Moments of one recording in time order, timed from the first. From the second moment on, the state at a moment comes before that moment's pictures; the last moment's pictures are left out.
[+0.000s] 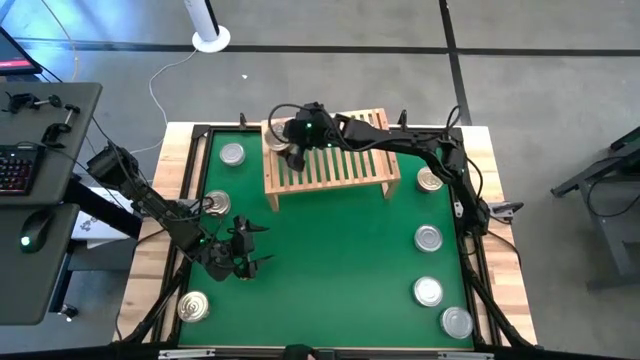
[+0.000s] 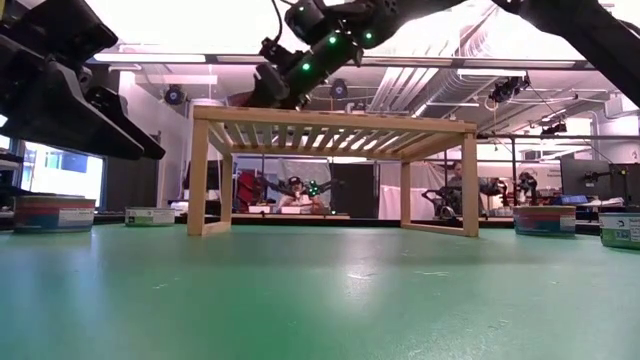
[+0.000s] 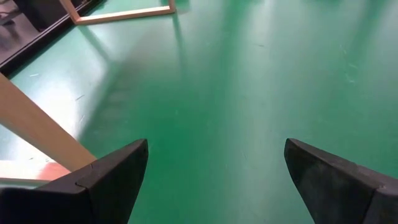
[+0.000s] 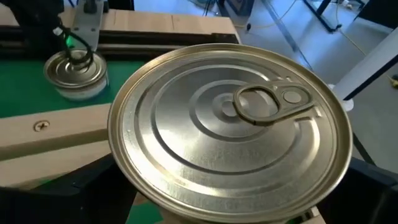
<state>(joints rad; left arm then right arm) -0.71 1.28 0.39 0.09 -0.87 -0.49 -0.33 2.15 1.95 -0.34 -0.02 -0.24</state>
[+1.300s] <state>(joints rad) -0.71 1.28 0.39 0.11 -0.85 -0.49 0.17 1.43 0.99 0.03 0.36 -0.06</state>
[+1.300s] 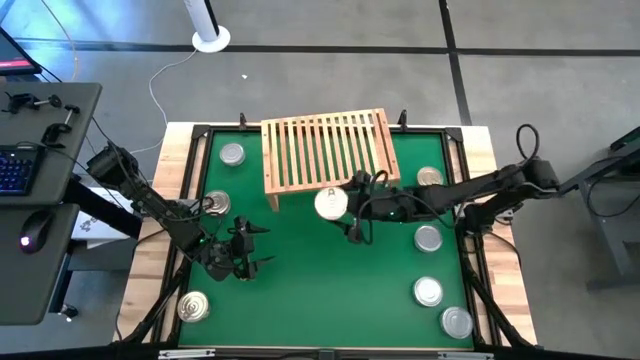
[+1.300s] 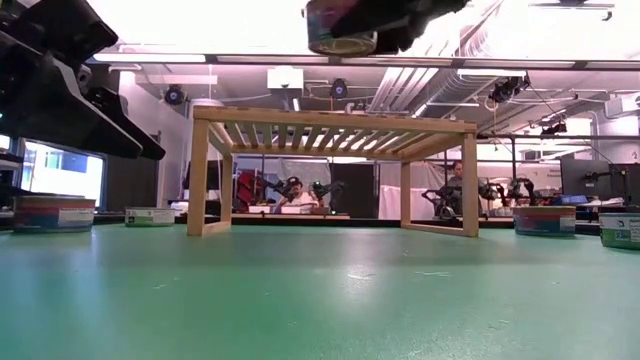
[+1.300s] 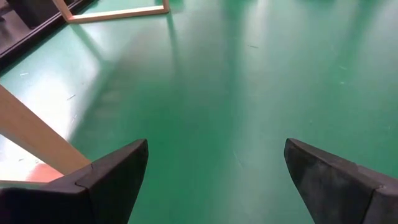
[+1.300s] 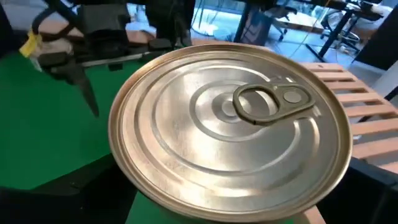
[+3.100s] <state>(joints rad) -0.72 1.57 0.82 0.53 -0.99 0.53 0.31 1.43 0.67 0.54 0.18 0.10</state>
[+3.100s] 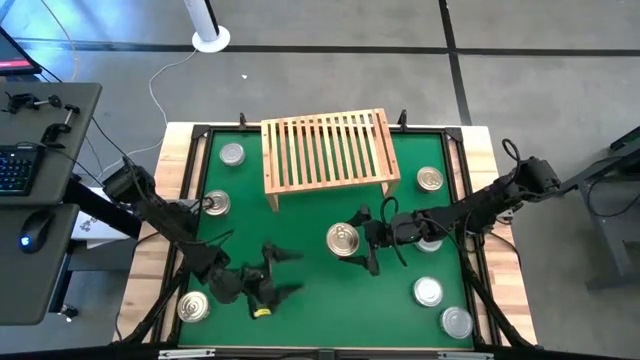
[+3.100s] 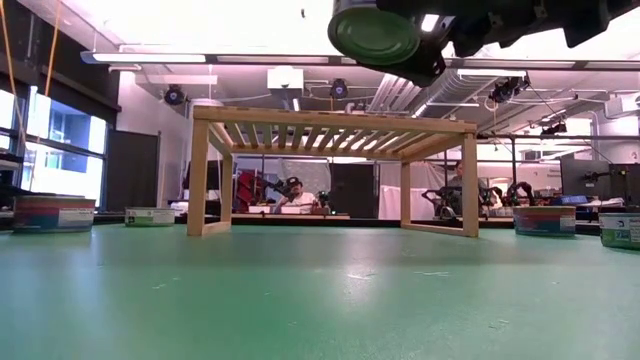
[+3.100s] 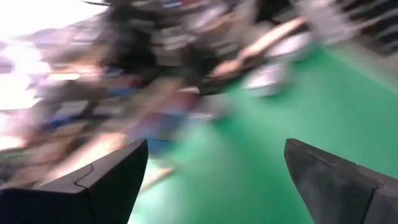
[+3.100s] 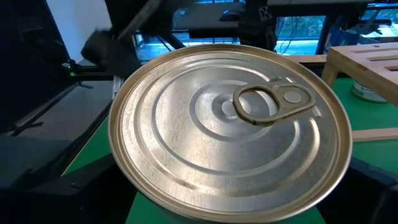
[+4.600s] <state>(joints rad) -0.47 1.83 0.98 0.78 -0.91 1.60 0.29 1.44 0.67 0.54 0.15 0.09</state>
